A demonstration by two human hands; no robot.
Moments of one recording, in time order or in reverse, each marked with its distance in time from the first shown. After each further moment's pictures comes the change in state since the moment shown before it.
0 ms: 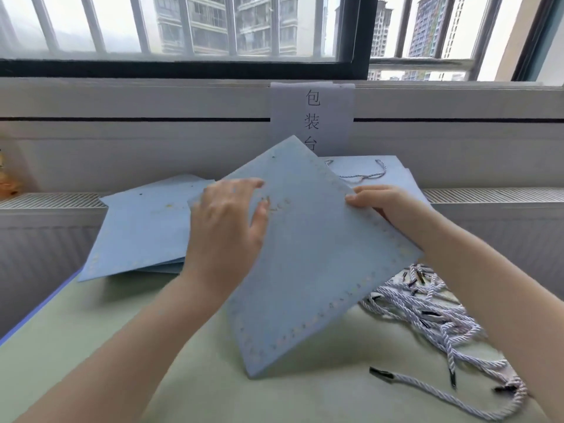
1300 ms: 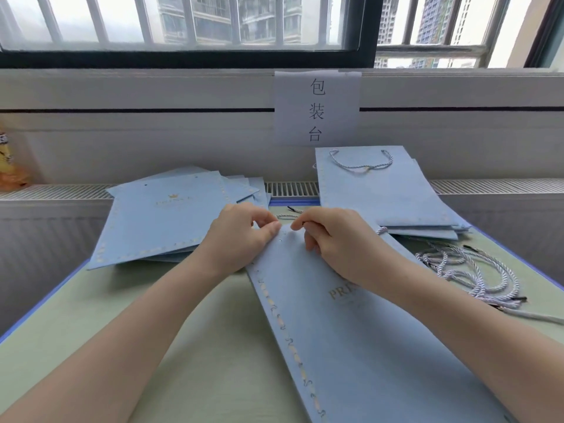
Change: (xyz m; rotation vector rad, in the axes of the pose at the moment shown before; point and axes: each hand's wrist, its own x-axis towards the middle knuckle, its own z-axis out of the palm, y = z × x) left_hand 0.001 -0.012 0.007 -0.264 -0.395 -0.110; right_hand -0.006 0.037 0.068 -0.821 0.095 -0.503
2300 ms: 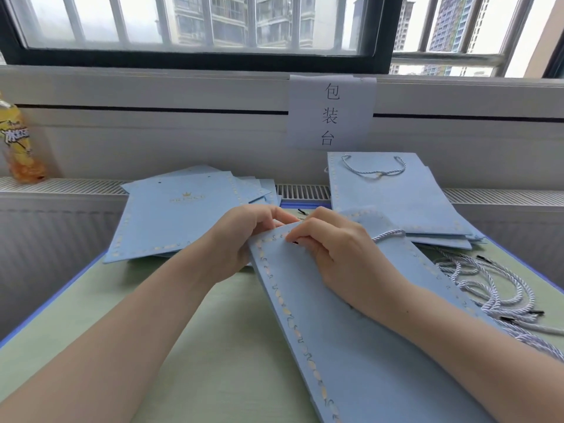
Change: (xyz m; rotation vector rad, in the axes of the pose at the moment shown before) left_hand -0.003 0.010 -0.020 -0.789 -0.310 -0.459; right_hand -0.006 -0.003 0.017 -0.036 0.210 -0.429
